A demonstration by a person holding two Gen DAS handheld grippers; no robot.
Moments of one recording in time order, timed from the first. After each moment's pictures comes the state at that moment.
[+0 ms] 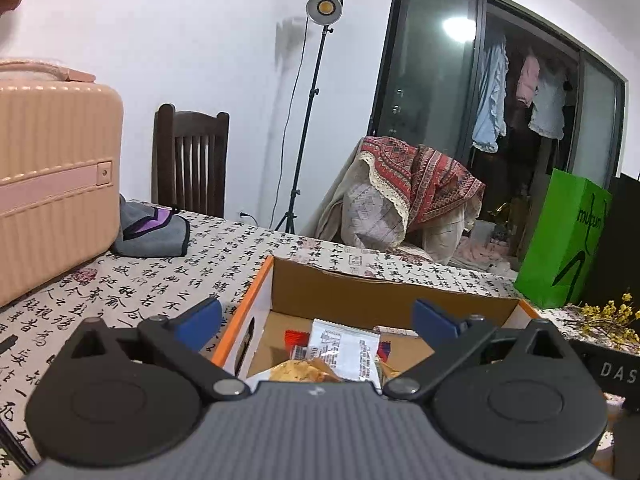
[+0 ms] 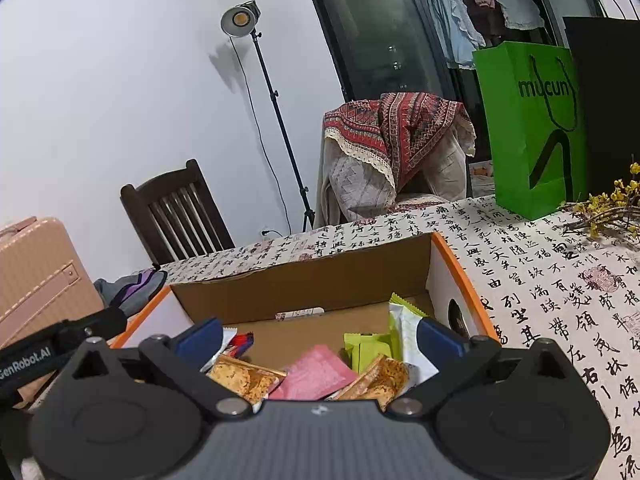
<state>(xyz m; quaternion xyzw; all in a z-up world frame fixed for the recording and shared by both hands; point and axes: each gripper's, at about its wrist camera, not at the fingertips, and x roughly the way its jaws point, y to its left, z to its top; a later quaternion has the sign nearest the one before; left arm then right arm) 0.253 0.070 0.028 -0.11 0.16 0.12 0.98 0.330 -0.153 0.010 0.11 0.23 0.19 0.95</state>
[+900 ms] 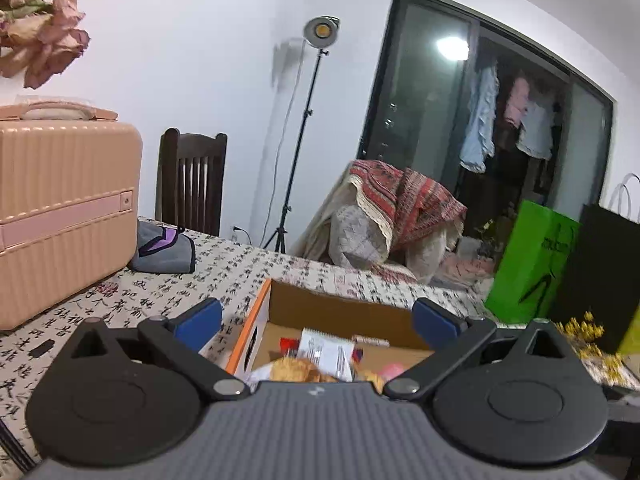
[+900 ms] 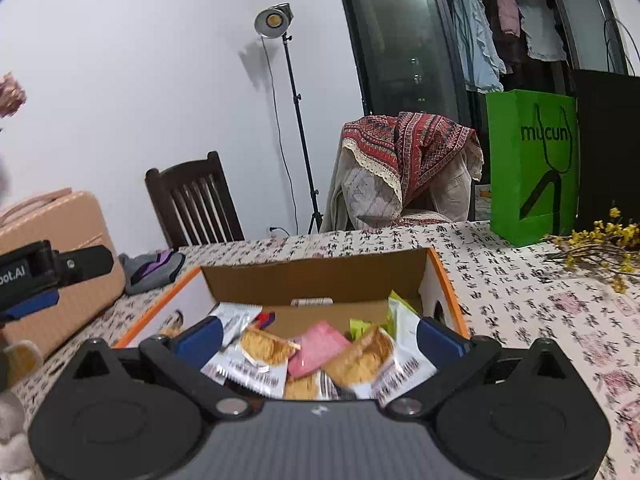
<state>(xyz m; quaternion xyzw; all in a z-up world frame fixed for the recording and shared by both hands) 0.178 0.062 0.072 -0.12 0.13 0.10 0.98 0.257 -0.162 0.042 0.05 0.22 0.20 0.95</state>
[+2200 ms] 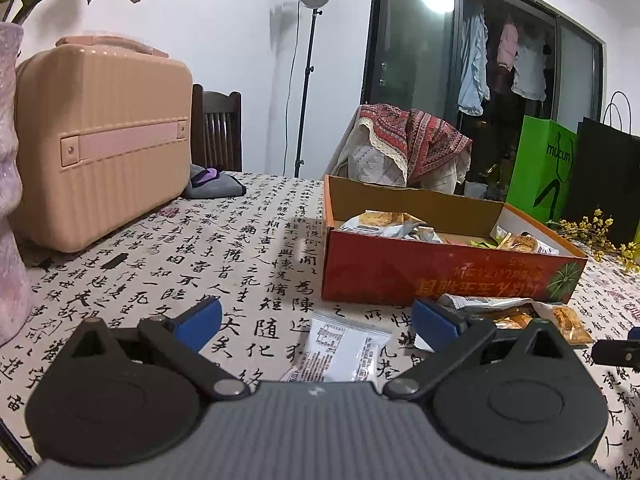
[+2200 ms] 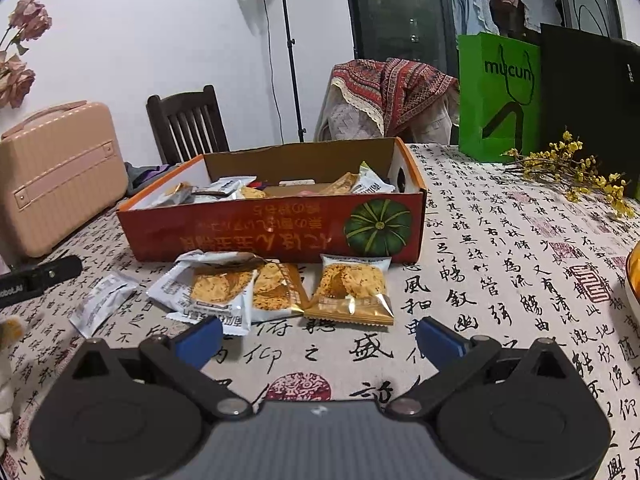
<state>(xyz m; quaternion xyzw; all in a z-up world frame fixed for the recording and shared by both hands) 0.086 0.102 -0.015 -0.07 0.19 0.09 0.97 0.154 -0.192 -0.018 0.01 0.30 0.18 0.94</state>
